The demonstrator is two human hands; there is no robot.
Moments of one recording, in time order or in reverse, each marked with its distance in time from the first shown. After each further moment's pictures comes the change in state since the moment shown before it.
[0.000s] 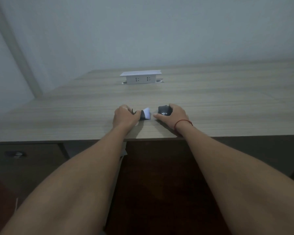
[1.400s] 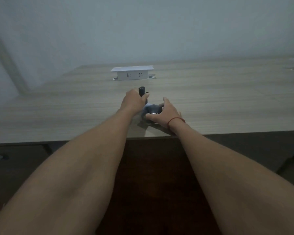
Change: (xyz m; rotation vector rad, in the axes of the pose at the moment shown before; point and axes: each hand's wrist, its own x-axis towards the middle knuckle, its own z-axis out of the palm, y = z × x) left_hand 0.025 0.061 0.032 0.004 -0.131 0.165; right_hand 0.012 0.009 0.009 -0.005 -0.062 0.002
